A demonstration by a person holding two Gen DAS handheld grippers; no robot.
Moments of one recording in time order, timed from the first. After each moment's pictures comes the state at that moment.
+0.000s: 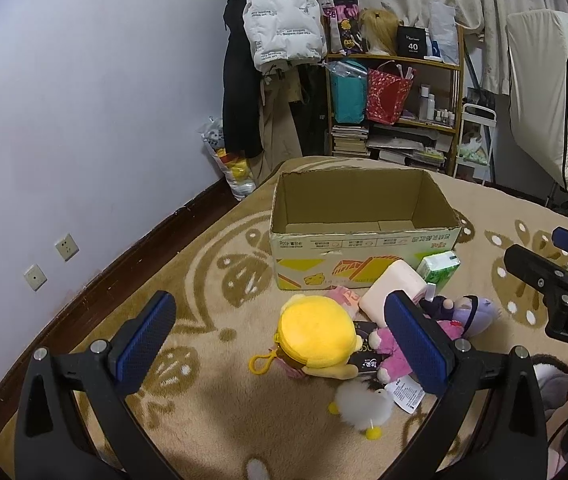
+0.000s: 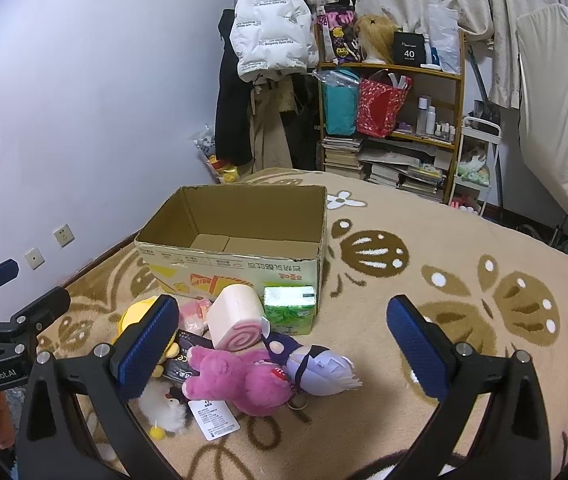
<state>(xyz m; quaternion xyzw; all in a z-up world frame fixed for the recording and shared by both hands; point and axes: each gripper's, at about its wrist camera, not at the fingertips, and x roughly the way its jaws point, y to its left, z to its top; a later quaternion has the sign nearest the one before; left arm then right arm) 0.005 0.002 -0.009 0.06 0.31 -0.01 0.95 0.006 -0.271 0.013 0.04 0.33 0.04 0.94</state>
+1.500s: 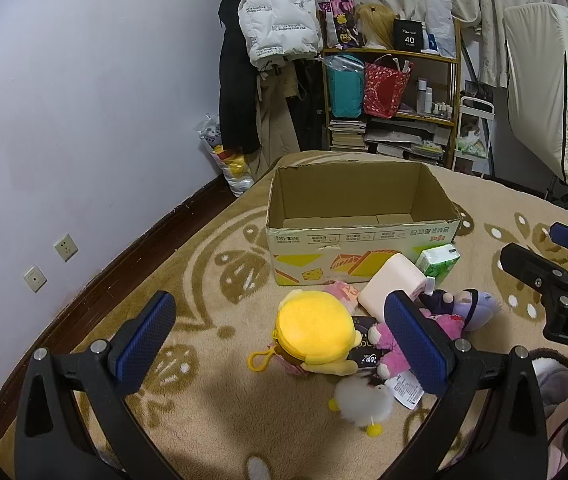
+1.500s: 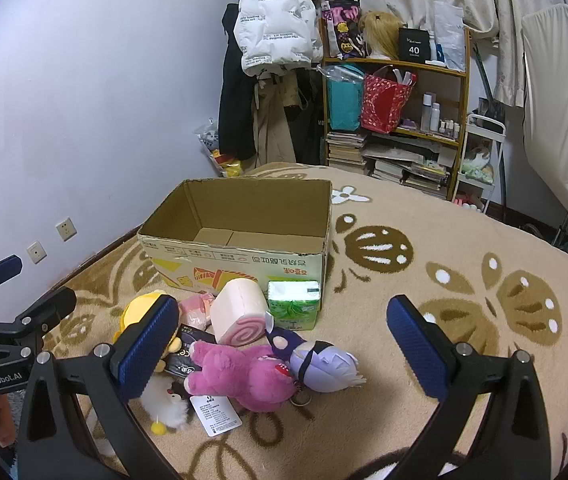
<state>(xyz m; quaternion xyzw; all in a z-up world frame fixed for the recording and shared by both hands) 0.003 -0.001 -0.013 0.06 0.31 -0.01 0.95 0.005 -0.269 0.010 0.04 0.33 0.05 0.94</state>
